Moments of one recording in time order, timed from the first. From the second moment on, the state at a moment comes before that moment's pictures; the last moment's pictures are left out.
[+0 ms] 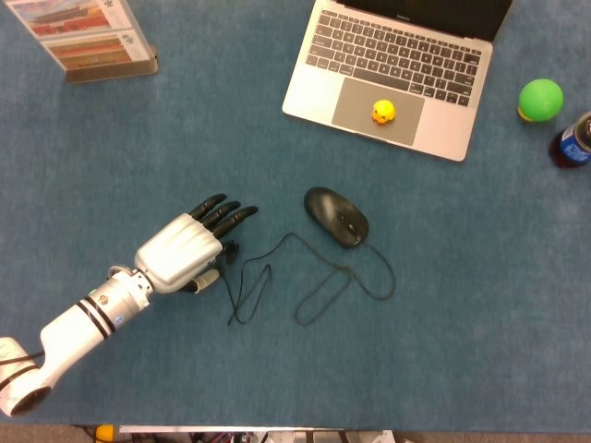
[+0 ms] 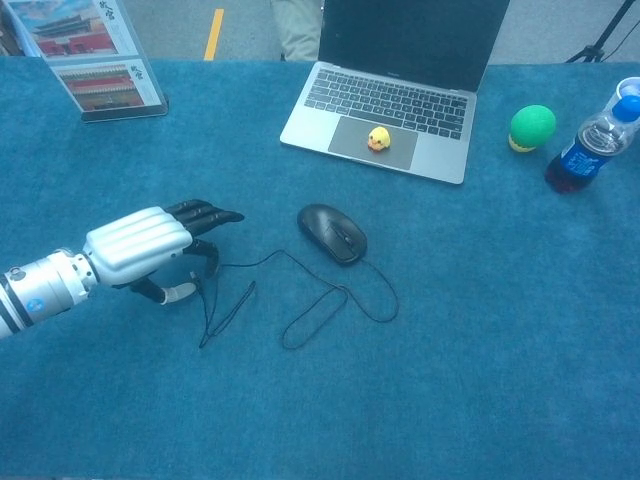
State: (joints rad) left arm -0.57 -1.54 0.15 -1.26 1.77 1.06 -0.04; right arm 0.02 -1.09 0.07 -1.56 -1.48 1.52 0.01
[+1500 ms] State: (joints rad) left arm -0.59 -1.59 0.17 -1.18 1.73 1.05 -0.11; right arm 0.02 -1.09 0.07 -1.56 -1.47 1.52 -0.01
